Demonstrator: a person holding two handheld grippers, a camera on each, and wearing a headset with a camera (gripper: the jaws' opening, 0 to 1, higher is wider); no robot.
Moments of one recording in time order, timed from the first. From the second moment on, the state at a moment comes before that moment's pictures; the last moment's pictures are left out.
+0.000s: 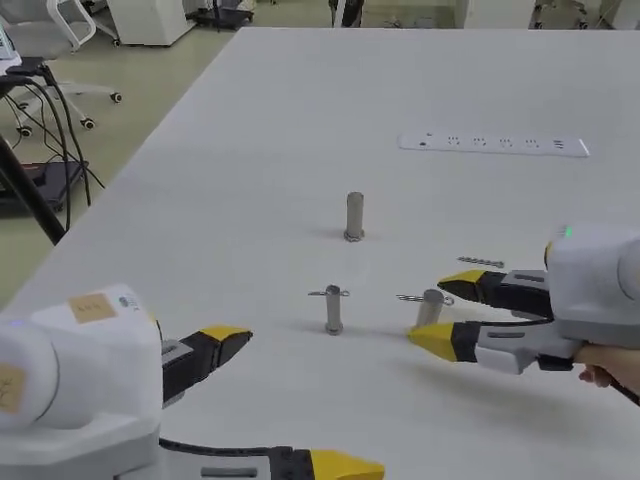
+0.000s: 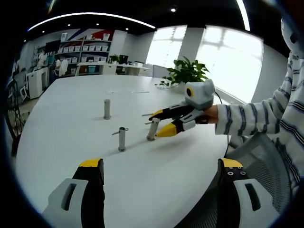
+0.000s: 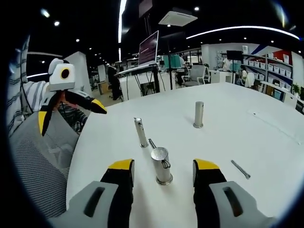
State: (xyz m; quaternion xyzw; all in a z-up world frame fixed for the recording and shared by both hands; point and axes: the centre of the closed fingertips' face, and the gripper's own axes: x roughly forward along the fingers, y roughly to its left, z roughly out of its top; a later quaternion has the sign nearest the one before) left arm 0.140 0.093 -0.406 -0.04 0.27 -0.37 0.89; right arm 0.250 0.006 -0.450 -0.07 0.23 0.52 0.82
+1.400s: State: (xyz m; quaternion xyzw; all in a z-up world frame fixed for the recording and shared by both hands) left arm 0.151 0.097 -0.410 -0.05 0.28 -0.37 0.89; right arm 0.204 -0.025 -0.402 0.03 0.26 0.47 0.84
